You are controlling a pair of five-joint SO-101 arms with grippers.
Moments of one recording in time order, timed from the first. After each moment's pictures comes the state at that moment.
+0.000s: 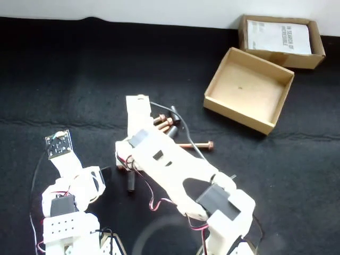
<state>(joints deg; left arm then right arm) -17.4 -80.4 94.9 52.0 9.5 -52.7 14.8 15.7 50.9 -39.6</state>
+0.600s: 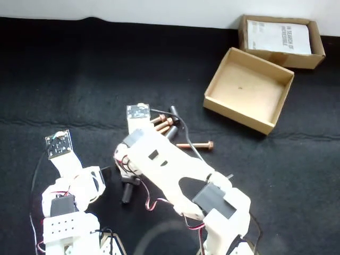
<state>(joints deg) -17.4 -80.4 94.9 52.0 9.5 -54.0 15.5 11.1 66.9 -39.5</state>
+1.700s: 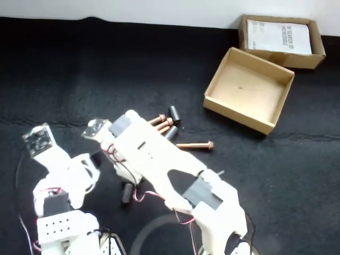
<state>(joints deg) -17.5 -79.3 85.9 53.0 20.7 -54.9 22.7 -7.1 89.3 13.5</state>
